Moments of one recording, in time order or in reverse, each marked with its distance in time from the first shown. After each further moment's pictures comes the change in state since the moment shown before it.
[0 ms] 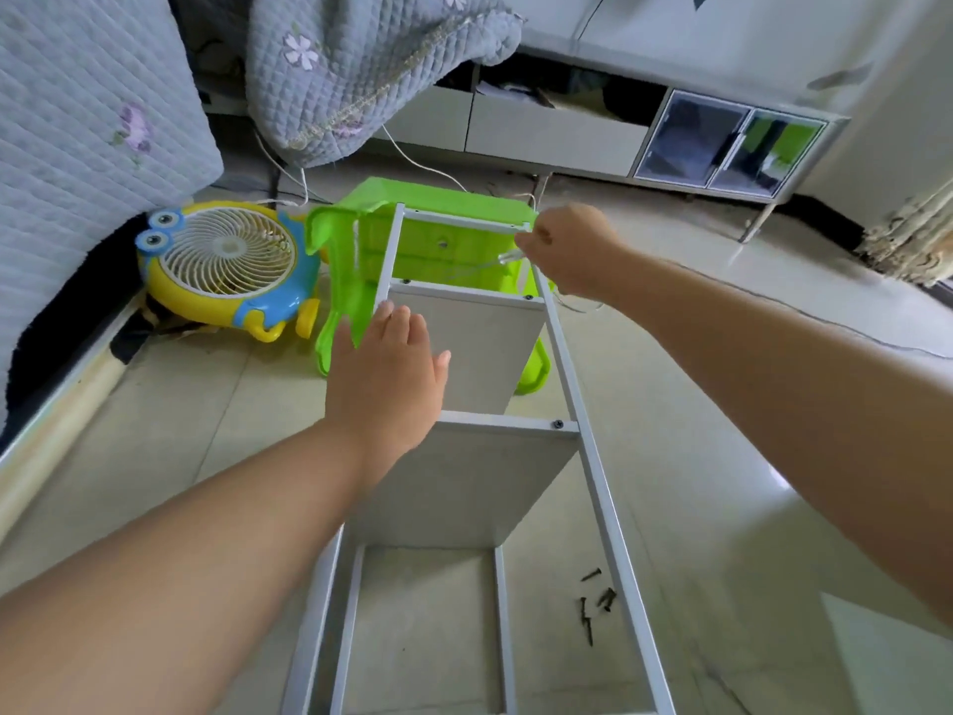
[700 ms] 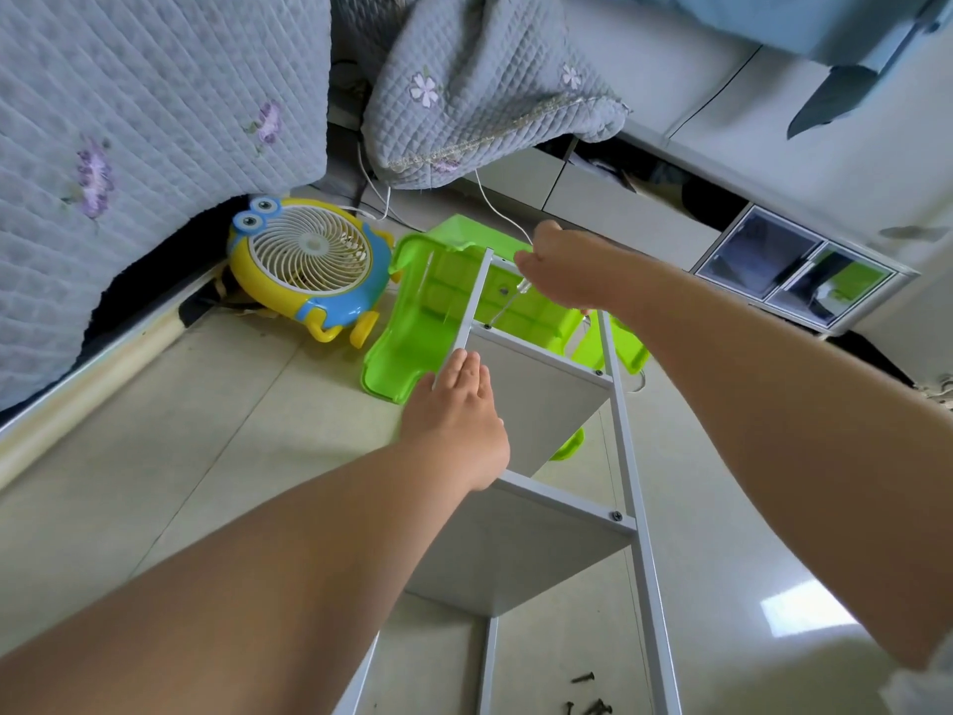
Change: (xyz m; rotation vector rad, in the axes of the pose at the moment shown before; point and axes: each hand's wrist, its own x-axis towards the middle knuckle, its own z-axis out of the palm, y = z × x) left_hand 0.011 -0.004 0.000 -0.153 -0.317 -0.112; right_hand 0.049 -0.075 -0.008 -0.201 -0.157 -0.162
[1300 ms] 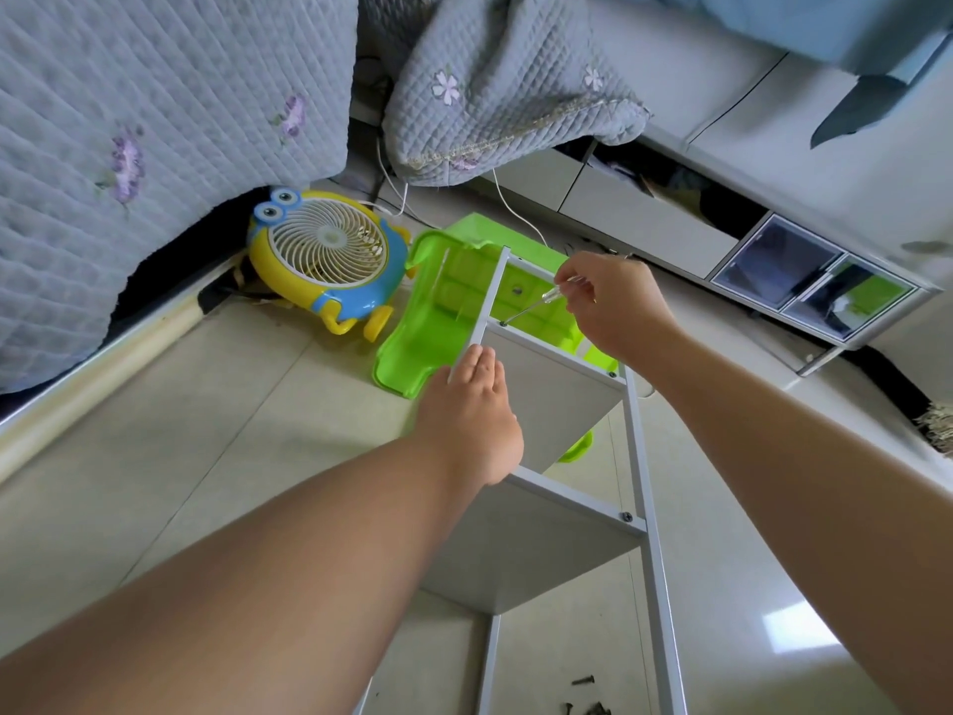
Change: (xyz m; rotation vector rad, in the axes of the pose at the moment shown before) left_hand 0.001 -0.001 0.003 -0.027 0.086 -0.003; right_hand -0.017 0.022 0.034 0.221 0.366 -0.157
